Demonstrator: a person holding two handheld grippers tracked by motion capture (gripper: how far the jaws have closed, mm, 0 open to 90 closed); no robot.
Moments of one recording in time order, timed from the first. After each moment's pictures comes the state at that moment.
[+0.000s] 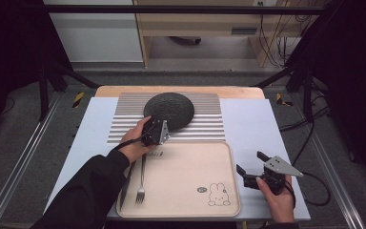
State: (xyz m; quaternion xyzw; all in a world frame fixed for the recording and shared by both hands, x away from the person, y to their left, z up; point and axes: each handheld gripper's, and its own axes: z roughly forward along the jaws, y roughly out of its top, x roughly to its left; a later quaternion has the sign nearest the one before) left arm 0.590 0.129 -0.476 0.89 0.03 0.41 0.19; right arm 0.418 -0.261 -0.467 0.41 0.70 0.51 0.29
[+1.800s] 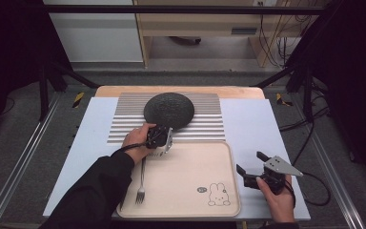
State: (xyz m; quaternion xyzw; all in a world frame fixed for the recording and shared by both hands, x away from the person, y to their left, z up) left arm 0.581 0.114 -0.490 0.87 -0.05 0.47 0.13; right arm 0.419 -0.261 -0.468 0.41 0.70 0.51 0.29
